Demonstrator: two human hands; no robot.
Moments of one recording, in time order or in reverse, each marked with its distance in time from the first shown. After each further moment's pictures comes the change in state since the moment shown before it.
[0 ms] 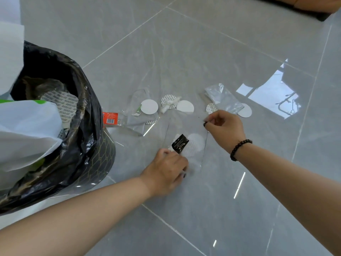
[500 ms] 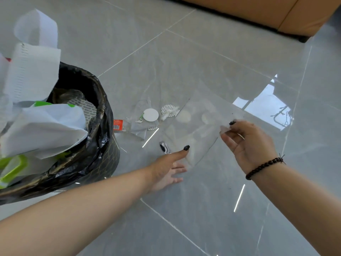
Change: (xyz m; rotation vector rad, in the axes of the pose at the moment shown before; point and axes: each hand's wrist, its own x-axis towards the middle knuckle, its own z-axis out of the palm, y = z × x) left_hand 0.027 0.040 -0.053 -1.571 -0.209 -1.232; right_hand -0.069 -0.045 -0.058 1.010 0.144 0.312
